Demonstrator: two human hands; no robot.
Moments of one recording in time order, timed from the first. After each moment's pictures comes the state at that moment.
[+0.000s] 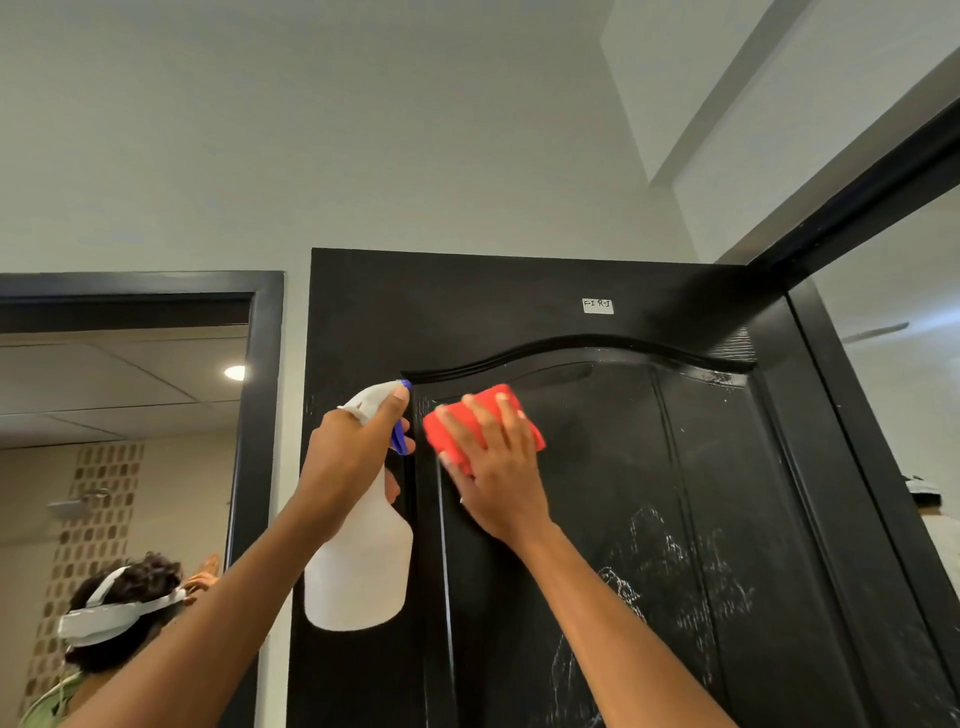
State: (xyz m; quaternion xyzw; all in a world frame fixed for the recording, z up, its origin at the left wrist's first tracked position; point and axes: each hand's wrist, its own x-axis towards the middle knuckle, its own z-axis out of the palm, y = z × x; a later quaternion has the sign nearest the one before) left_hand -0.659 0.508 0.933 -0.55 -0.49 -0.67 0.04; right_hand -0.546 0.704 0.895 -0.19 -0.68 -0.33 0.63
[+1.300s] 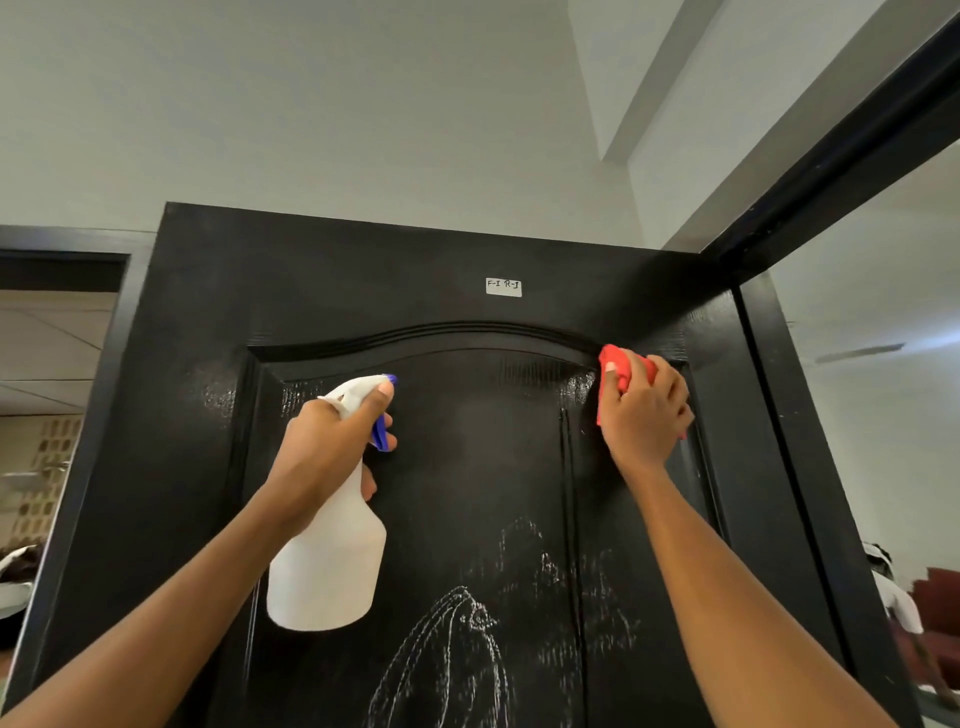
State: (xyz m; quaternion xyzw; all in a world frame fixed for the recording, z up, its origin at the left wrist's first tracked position) left_hand -0.531 0.604 0.928 -0.54 -0.52 -0.66 0.03; right_hand -0.277 0.861 0.955 -0.42 -0.49 -0.17 0.75
